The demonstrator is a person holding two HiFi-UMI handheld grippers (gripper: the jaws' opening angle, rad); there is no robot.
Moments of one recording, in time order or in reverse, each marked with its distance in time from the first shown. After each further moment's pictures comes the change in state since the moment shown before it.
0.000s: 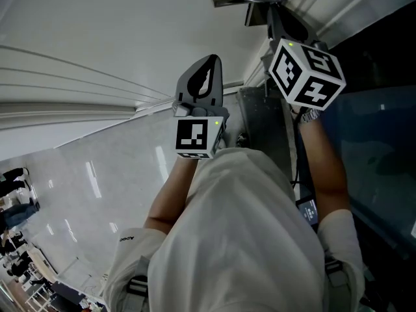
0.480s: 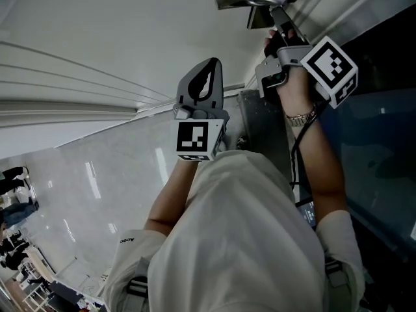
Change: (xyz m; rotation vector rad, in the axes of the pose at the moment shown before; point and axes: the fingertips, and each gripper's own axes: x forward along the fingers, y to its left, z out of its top) left arm -0.004 0.002 0.000 0.001 0.003 0.008; right arm 0.000 -0.011 -0.007 0.851 -0.041 0.137
